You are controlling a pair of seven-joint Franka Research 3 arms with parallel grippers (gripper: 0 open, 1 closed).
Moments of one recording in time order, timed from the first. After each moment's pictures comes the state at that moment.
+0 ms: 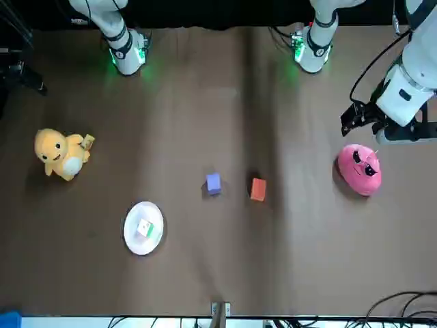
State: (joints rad) left arm 0.08 0.08 -0.29 -1.47 0.01 1.57 -0.26; right arm 0.07 -0.10 -0.12 -1.58 -0.02 1.35 0.04
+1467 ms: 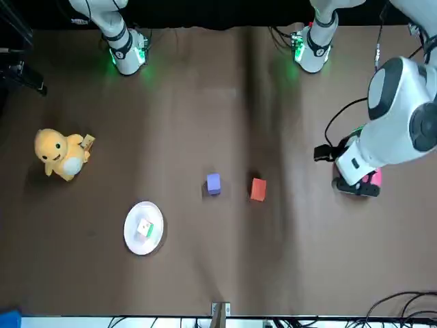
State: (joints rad) left arm 0.05 0.34 -0.30 -1.44 -0.05 1.58 -0.11; right arm 0.07 -0.10 -0.12 -1.58 -0.02 1.35 0.04
